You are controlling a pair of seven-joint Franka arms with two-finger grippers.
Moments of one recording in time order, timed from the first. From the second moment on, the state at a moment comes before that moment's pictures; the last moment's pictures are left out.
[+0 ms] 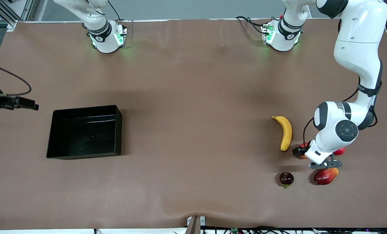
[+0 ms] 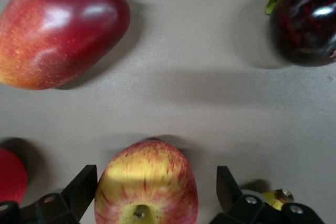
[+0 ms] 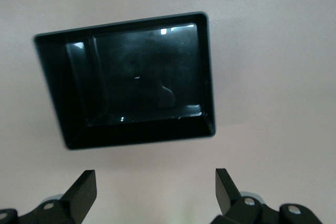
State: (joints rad) left arm -0.02 0.67 -0.01 -1.71 0.13 2.44 -0.17; right arm -0.13 0.24 -0.05 -1.55 0.02 1.61 -0.18
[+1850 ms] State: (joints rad) left arm -0.04 0.50 -0.10 -1.60 0.12 1.97 -0.20; right arm -0.22 0.67 -0.05 -1.59 0.00 2.01 -0.55
